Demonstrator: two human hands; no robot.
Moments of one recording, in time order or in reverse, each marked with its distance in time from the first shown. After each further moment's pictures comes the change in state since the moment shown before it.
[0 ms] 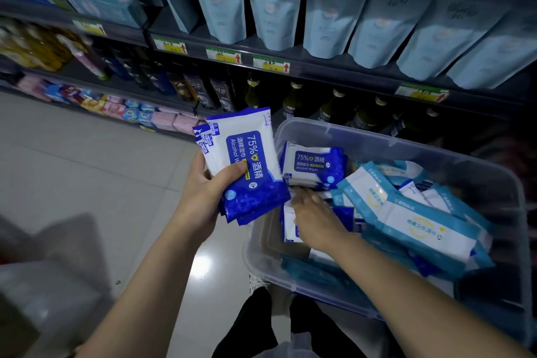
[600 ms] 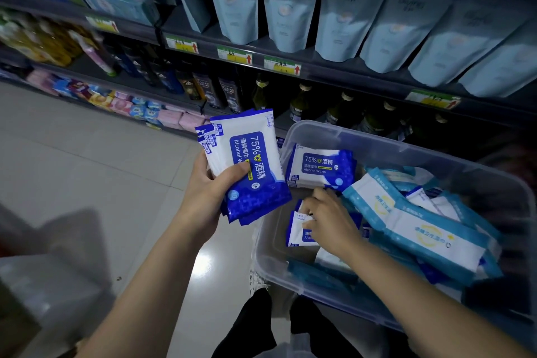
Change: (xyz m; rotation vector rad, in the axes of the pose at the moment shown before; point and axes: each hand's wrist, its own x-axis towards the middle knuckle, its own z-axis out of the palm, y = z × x) left_hand -0.001 0.005 -0.008 -0.011 0.028 0.004; right_hand -0.010 0.006 -0.012 0.183 0.178 -0.006
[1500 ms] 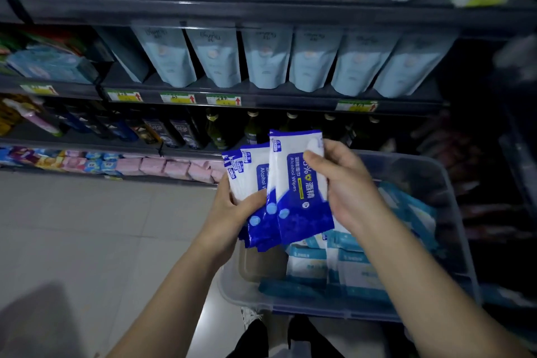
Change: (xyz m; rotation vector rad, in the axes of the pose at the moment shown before) left_hand 0.000 -0.021 0.072 0.165 -0.349 -0.029; right_hand -0.039 -0.019 -0.146 1.650 0.428 0.361
